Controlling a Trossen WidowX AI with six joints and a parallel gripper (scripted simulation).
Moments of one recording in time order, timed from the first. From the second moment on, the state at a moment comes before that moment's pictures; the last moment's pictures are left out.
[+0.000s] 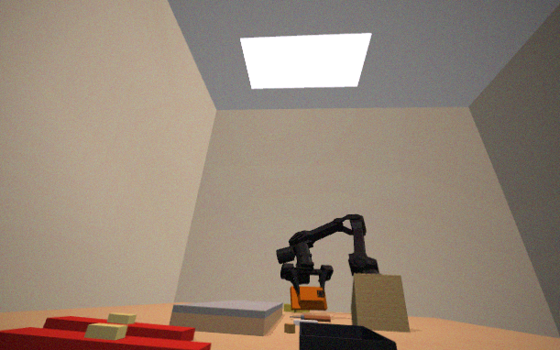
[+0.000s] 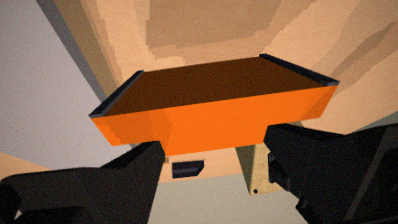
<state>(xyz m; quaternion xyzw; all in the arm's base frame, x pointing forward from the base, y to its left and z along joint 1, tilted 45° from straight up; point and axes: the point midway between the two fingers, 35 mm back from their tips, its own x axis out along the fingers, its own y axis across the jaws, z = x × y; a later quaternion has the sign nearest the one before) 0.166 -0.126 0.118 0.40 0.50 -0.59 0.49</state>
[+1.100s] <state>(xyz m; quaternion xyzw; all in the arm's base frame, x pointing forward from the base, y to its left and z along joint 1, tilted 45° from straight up) 0.166 -0.132 0.118 0.47 0.55 -0.54 0.43</state>
